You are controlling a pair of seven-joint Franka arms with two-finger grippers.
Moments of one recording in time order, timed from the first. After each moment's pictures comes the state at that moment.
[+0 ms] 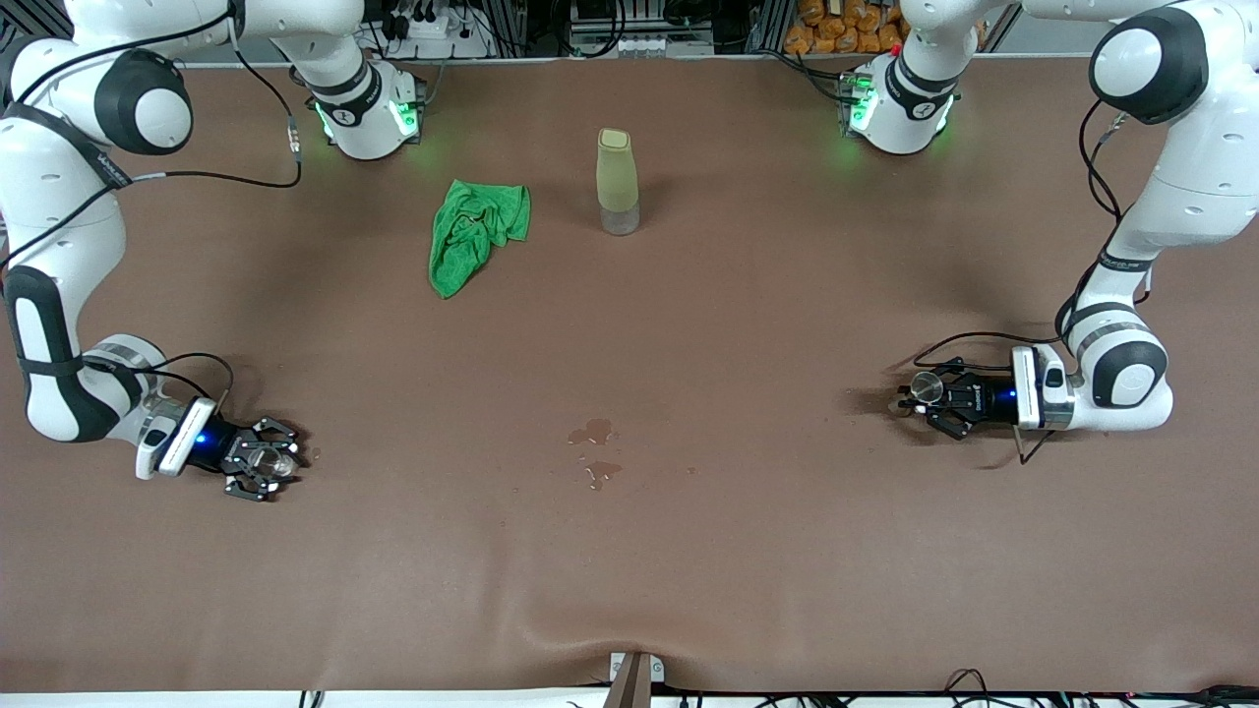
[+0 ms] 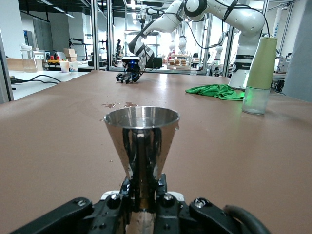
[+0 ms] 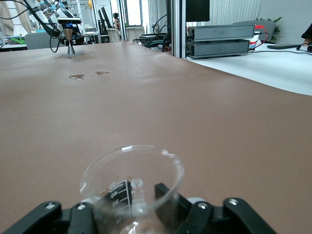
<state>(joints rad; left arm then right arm) 0.49 0.94 -0.25 -1.63 -0.99 1.64 2.49 -0.44 1.05 0.05 -1.45 1.27 1.82 -2.45</state>
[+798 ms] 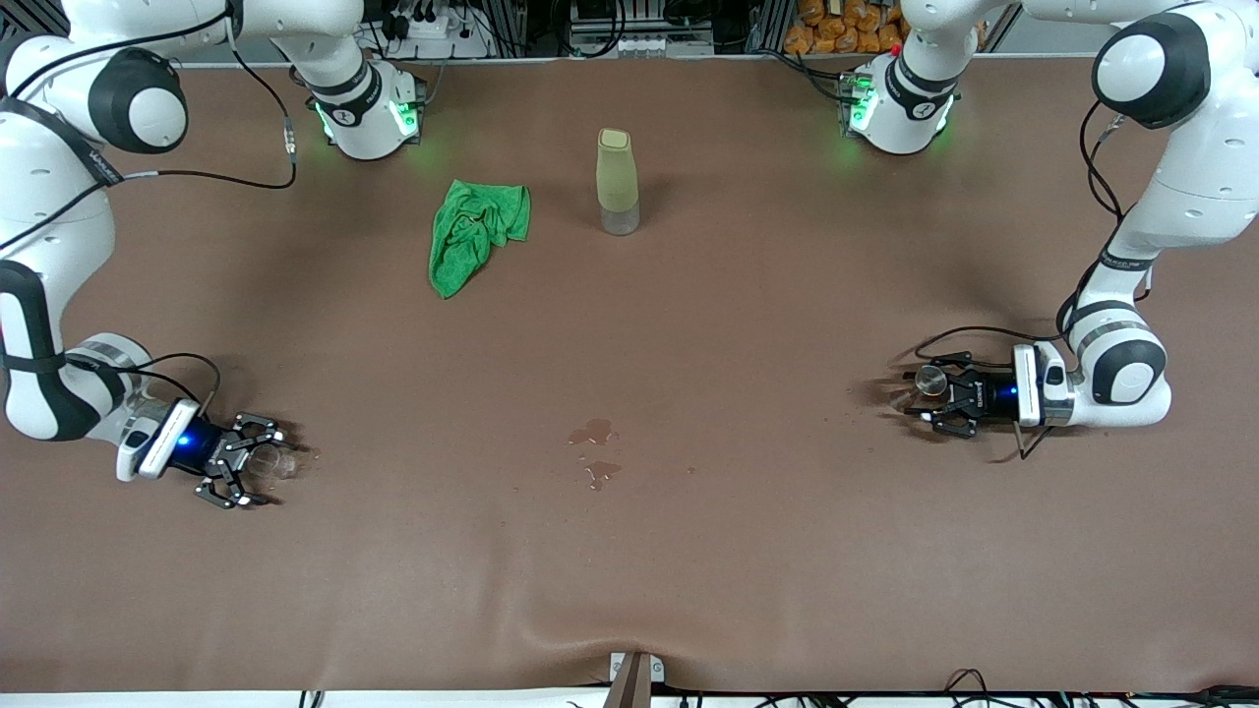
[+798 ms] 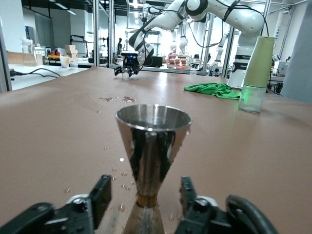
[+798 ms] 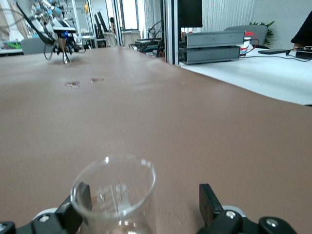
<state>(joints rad) 0.51 0.96 -0.24 -1.63 -0.97 1.64 2.47 -0.46 1.04 0.05 -1.41 1.27 1.79 -2.39</state>
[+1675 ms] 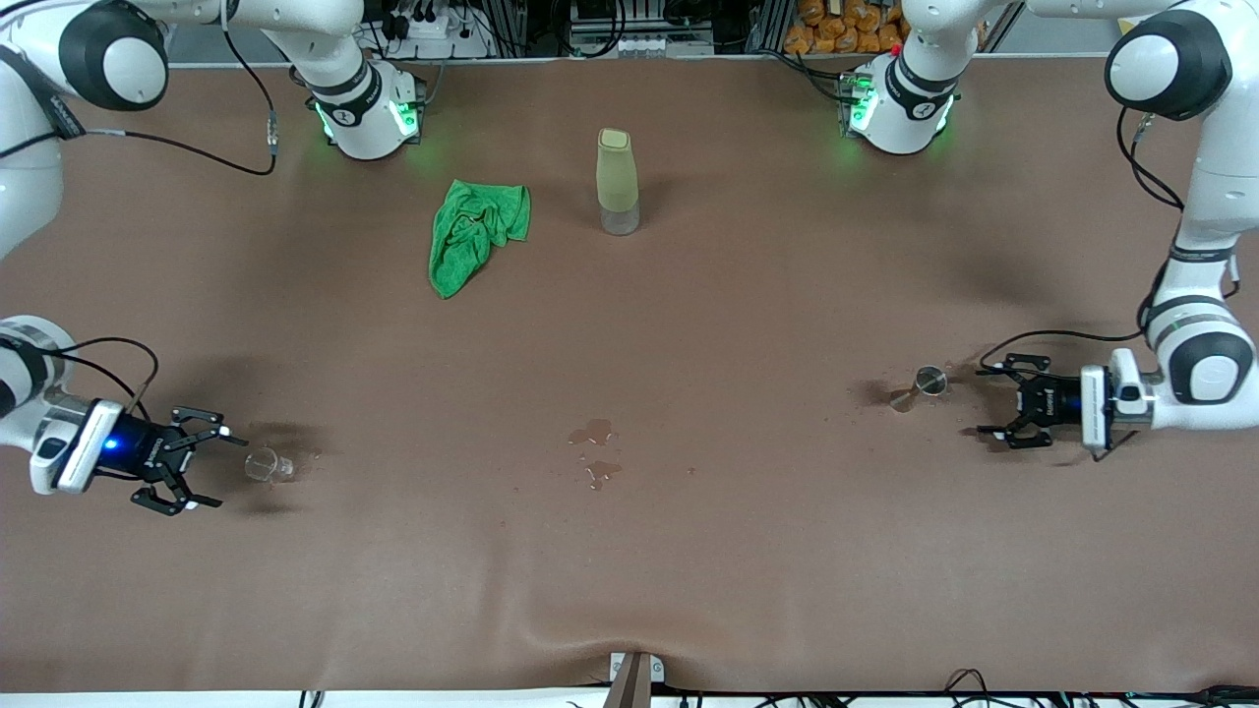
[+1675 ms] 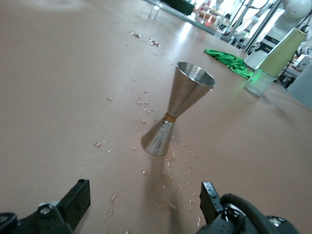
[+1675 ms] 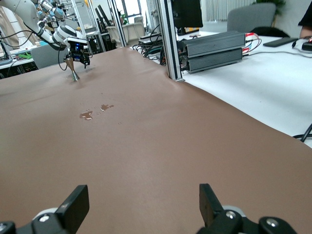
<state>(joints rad) 0.55 0.94 -0.16 -1.45 -0.74 1.62 2.00 -0.45 0.84 0.06 -1.40 1.12 1.74 -2.03</state>
